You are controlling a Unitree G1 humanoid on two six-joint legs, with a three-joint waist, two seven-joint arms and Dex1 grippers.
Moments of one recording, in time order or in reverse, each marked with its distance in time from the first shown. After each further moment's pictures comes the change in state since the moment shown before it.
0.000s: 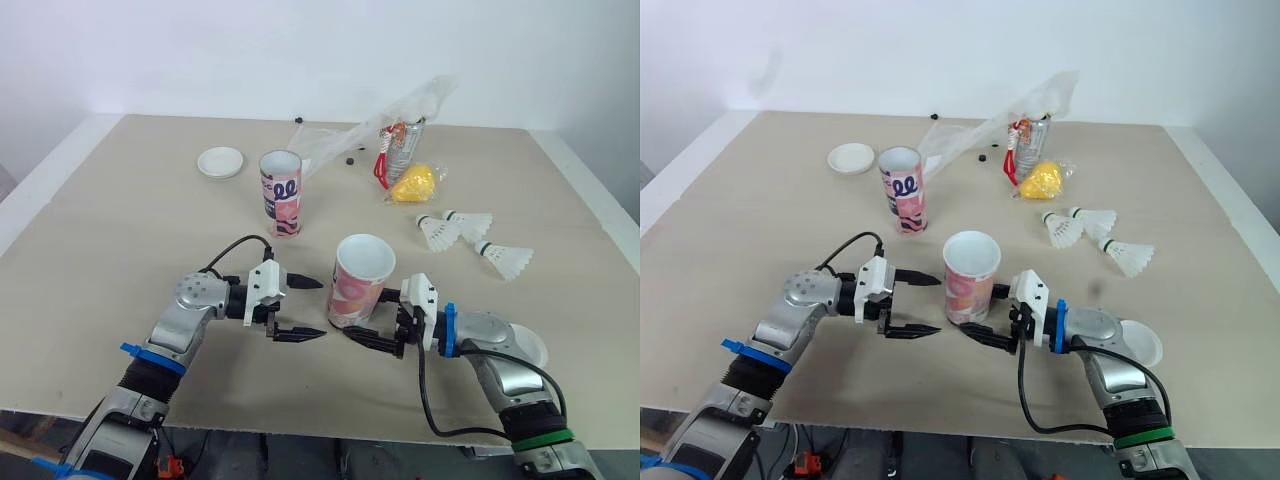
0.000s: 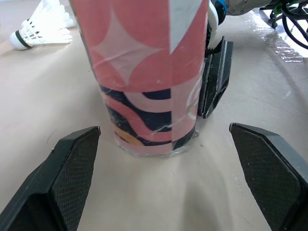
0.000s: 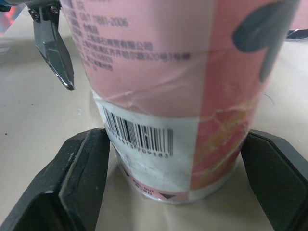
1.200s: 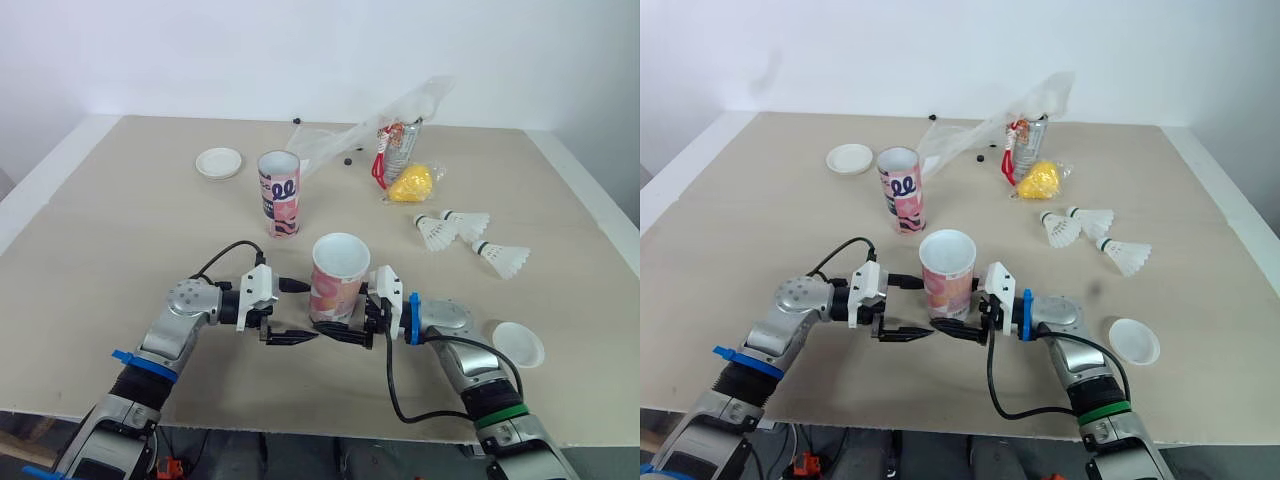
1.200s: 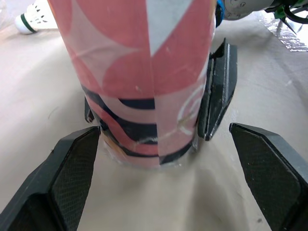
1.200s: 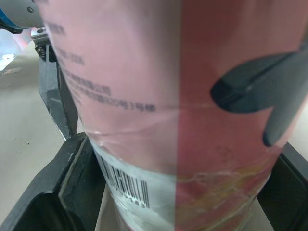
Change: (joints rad) left arm 0.040 0.031 0.011 -0.006 0.000 -0.004 0.018; right arm -0.129 0.120 0.071 0.151 -0.043 -0.074 0.020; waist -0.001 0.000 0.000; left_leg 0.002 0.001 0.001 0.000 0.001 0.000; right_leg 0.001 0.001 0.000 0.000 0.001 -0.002
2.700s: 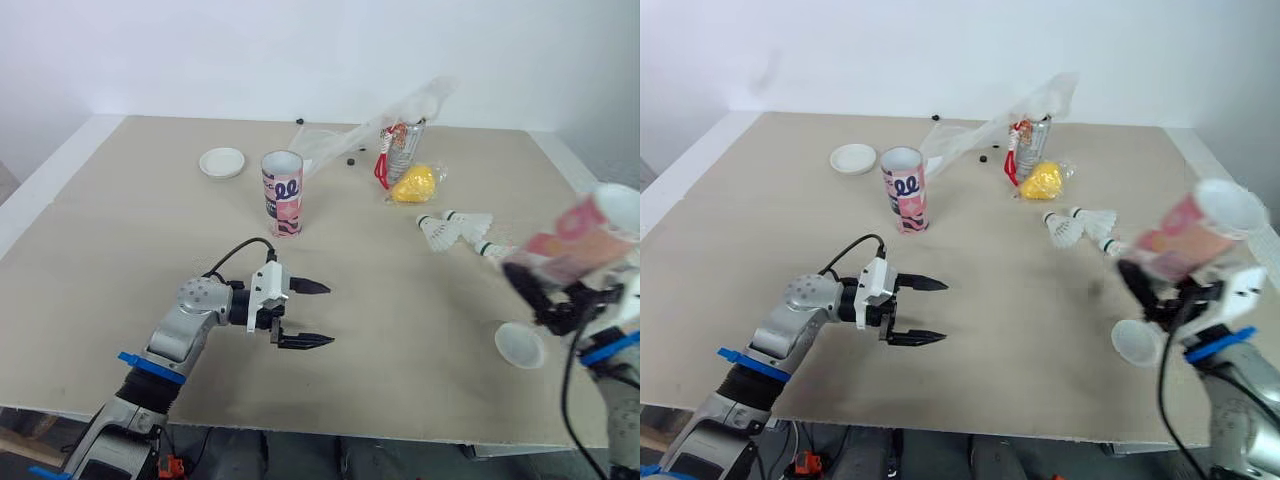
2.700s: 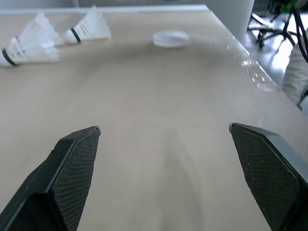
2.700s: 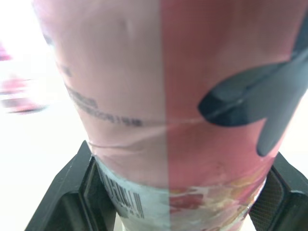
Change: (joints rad) left arm 0.001 -0.058 -0.017 -0.136 -0.064 0.117 0.003; right arm 0.412 -0.192 -0.837 -0.226 0.312 0.267 -0.538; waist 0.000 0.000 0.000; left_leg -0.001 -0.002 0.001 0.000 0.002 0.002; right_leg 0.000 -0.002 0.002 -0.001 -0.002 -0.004
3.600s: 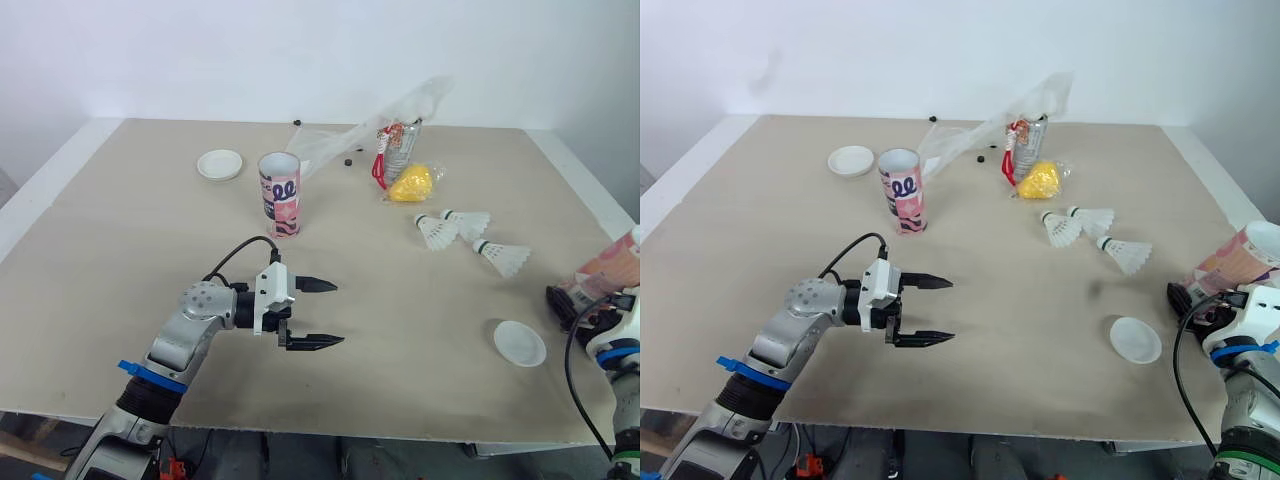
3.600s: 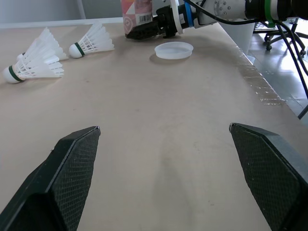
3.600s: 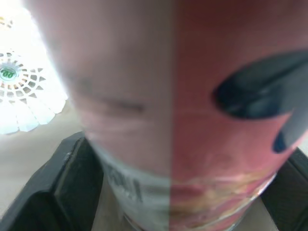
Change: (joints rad) left arm 0.038 0.011 -0.008 -0.090 0.001 0.024 0.059; right arm -0.188 -0.130 0.059 0.600 -0.162 -0.240 0.005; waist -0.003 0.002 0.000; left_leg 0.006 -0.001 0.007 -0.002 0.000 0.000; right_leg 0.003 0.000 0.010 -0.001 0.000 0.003
